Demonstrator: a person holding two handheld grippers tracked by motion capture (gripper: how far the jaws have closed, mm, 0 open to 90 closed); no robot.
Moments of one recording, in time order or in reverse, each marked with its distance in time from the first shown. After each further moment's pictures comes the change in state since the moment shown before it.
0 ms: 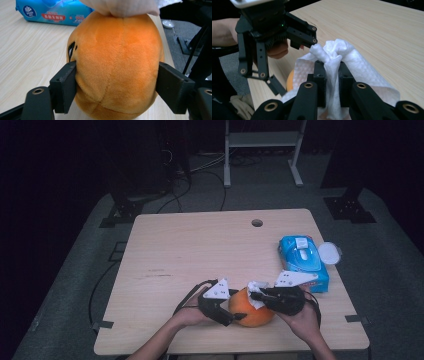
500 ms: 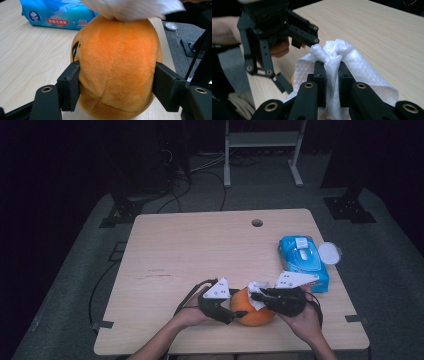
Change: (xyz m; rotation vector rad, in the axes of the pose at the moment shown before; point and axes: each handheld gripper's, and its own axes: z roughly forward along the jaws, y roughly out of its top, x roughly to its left) left arm -0.003 0.008 -0.003 -0.031 0.035 -0.004; right arm 0.009 0.007 -0.005 0.008 -0.019 -0.044
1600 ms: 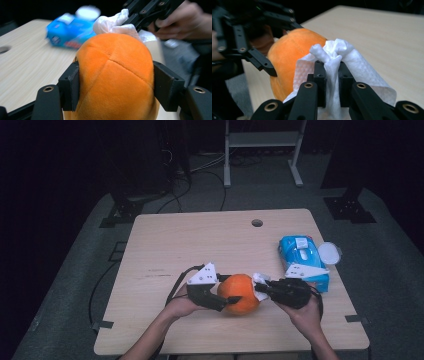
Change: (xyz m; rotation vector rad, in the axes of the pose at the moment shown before) left arm 0.013 0.024 -0.036 -0.034 0.059 -0.028; right arm -0.025 -0.005 0.001 -0.109 0.031 0.168
